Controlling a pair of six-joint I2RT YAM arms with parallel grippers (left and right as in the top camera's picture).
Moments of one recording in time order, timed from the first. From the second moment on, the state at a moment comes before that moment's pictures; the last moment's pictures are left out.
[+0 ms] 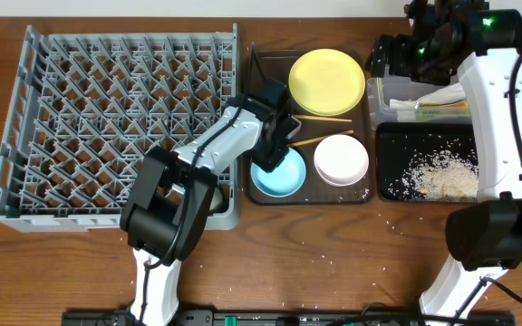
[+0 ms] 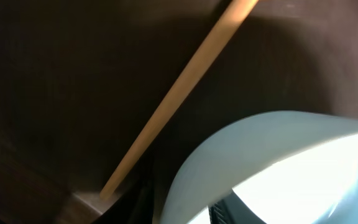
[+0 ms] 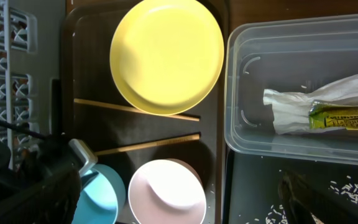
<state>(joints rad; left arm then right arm) -0.49 2.10 1.48 -0.83 0.12 0.20 0.06 1.96 2.09 -1.26 -0.23 0.17</state>
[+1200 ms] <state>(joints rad) -0.35 1.72 1.53 -0.79 -0.60 -0.16 0.06 1.96 2.09 -1.26 -0.23 0.17</state>
